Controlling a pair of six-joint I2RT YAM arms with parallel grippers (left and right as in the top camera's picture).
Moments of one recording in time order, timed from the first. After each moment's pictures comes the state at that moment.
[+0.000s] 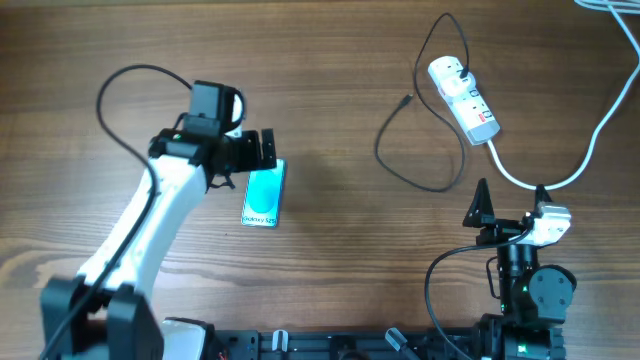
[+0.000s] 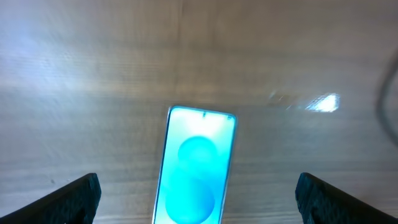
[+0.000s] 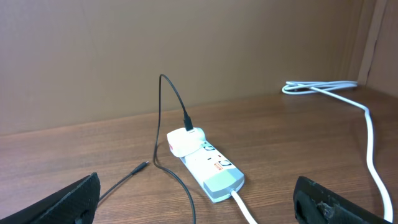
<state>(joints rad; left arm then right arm) -0.21 1.52 1.08 -0.72 0.07 -0.29 -0.13 0.02 0.01 0.00 -0.06 0.13</state>
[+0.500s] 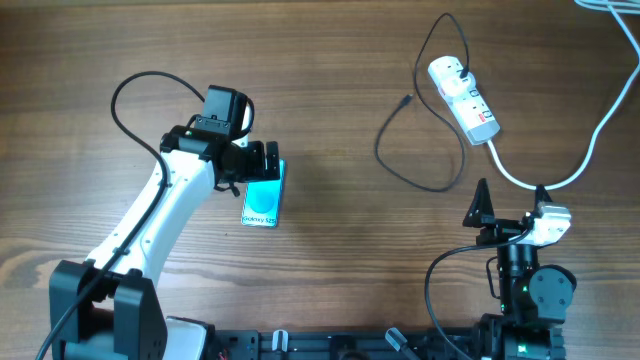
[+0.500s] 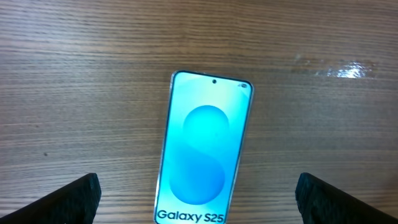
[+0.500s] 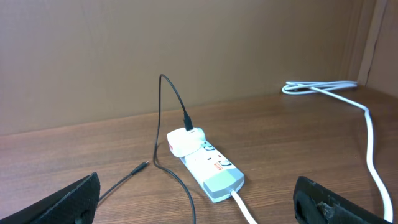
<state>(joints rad) -0.23 1.56 1.08 -0.80 0.05 -0.29 -0.13 0.02 0.01 0.00 -0.06 0.13</state>
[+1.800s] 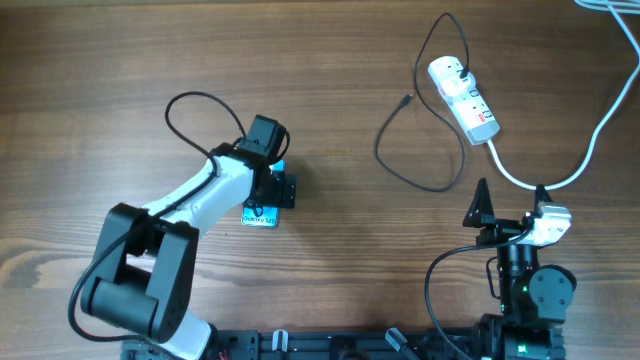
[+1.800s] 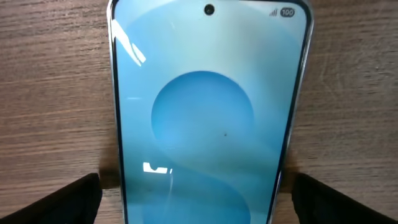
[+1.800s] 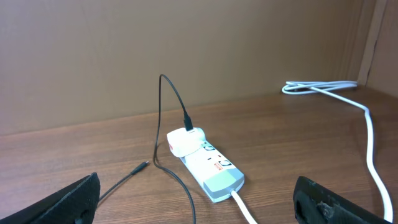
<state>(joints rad) -0.37 1.75 0.94 -0.62 -0.08 -0.29 -0.13 0.02 0.01 0.00 -0.06 0.13</state>
